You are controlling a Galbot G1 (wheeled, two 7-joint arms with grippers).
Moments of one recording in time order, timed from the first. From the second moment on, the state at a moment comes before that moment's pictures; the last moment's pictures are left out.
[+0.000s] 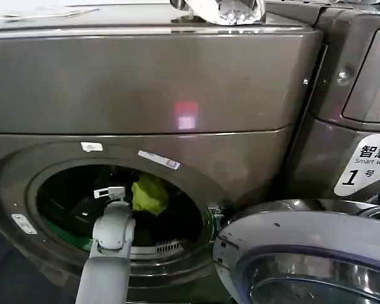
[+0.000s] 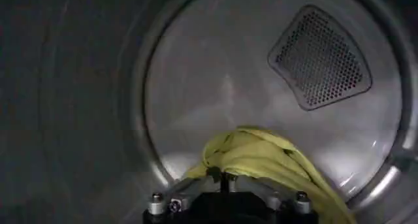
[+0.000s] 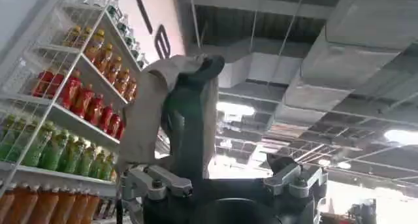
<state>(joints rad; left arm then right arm) 0.86 -1.56 -0.51 -1.75 0.12 0.40 -0.13 -1.63 1.17 2.28 1.74 0.36 -0.09 -0.02</state>
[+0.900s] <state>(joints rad) 0.87 -1.55 -0.51 -1.77 0.07 0.42 -0.14 -1.63 1.17 2.30 1.81 0.44 -0.18 0.01</state>
